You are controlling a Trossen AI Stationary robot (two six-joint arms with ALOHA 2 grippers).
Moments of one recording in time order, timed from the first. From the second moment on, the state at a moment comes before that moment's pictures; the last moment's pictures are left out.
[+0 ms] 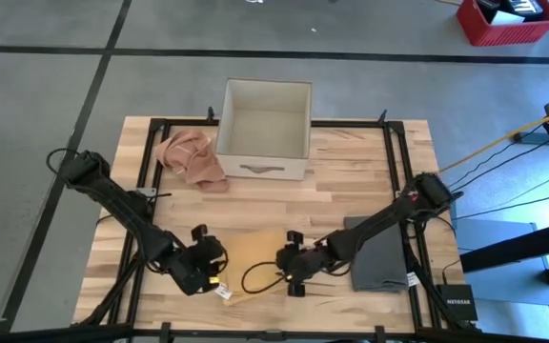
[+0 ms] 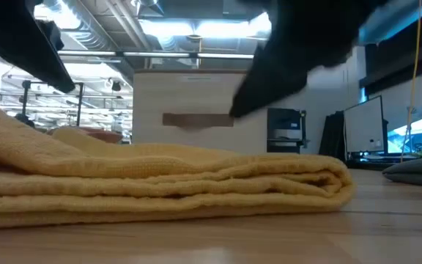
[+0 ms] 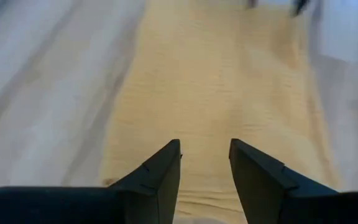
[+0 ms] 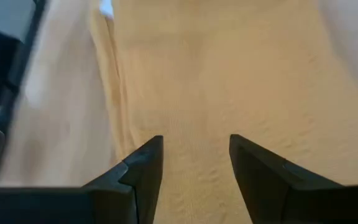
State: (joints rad) left arm -0.75 1.51 0.90 -0.47 -0.62 -0.93; right arm 0.48 1.91 1.20 -0.15 0.23 0.41
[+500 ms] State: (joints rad) left arm -0.68 1.69 0.81 -0.31 -0.46 -1.05; right arm 0.46 2.02 1.21 -0.29 0.24 0.35
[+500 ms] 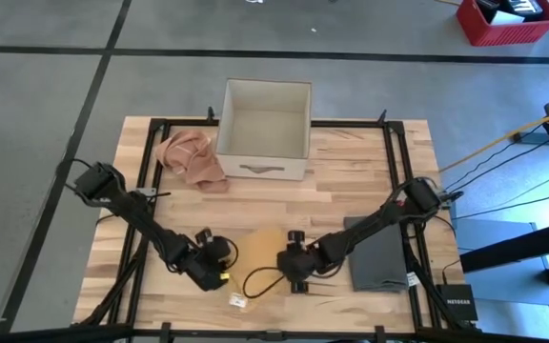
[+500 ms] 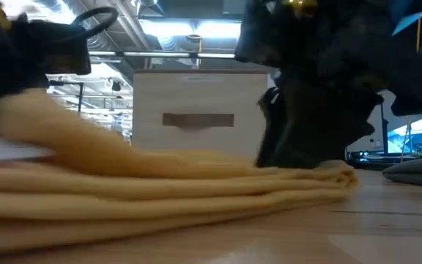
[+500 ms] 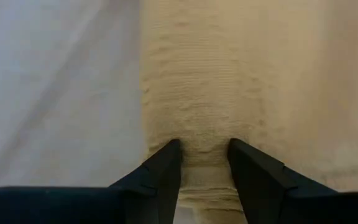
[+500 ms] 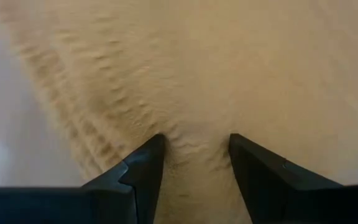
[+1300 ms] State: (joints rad) left arm -0.69 1.59 0.84 -0.10 -0.51 -0.74; right arm 0.43 1.85 1.20 -0.54 0.19 0.47
